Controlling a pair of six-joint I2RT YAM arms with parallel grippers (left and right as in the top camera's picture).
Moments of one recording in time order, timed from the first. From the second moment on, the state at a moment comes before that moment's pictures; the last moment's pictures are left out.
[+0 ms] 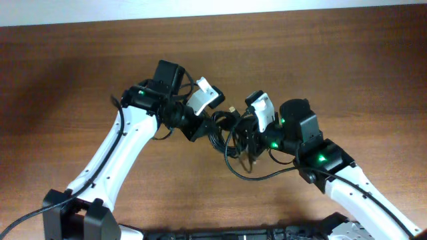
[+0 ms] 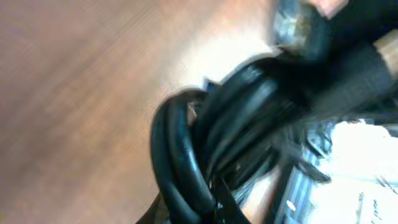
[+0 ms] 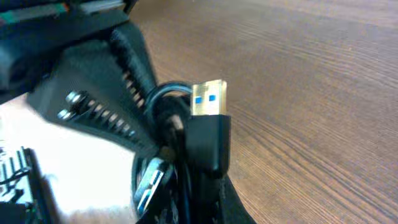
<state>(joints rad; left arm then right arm) -0.36 1.60 1.30 -0.96 0.68 0.41 0.48 1.13 0.73 -0.18 -0.46 0.13</state>
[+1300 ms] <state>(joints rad) -0.29 1.58 1.30 -0.89 0.66 0.01 0.50 1.22 0.72 -0.02 -0.35 0.26</state>
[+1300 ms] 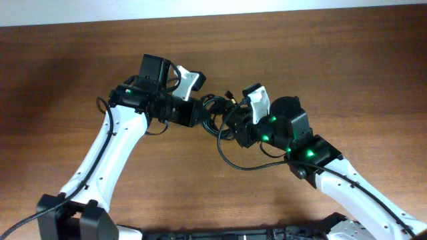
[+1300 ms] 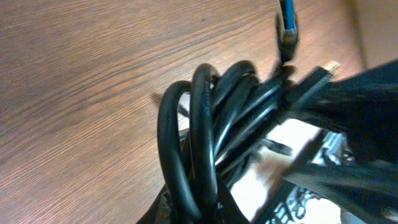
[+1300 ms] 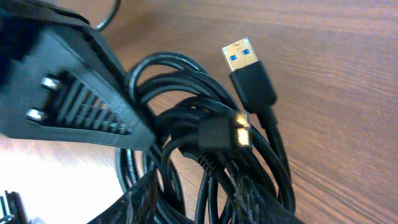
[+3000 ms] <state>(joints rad) -0.29 1.54 1.31 -0.72 0.60 -0.07 0.51 1.17 0.72 -0.02 -0.38 0.37</state>
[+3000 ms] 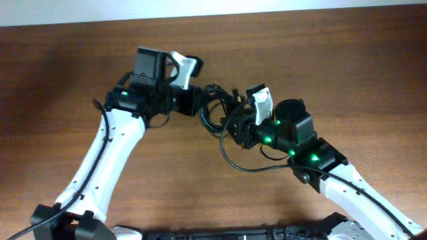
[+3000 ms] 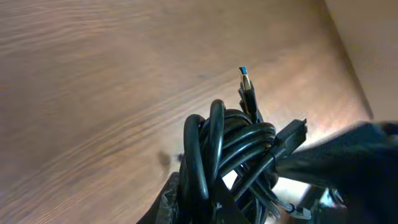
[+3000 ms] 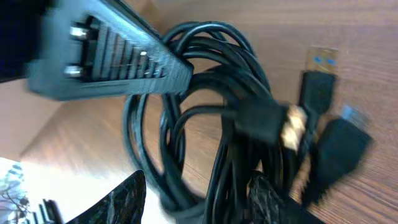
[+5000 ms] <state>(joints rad) -0.39 1.51 1.31 -0.65 0.80 -0.18 0.50 1.19 0.72 -0.01 -0.19 0.37</state>
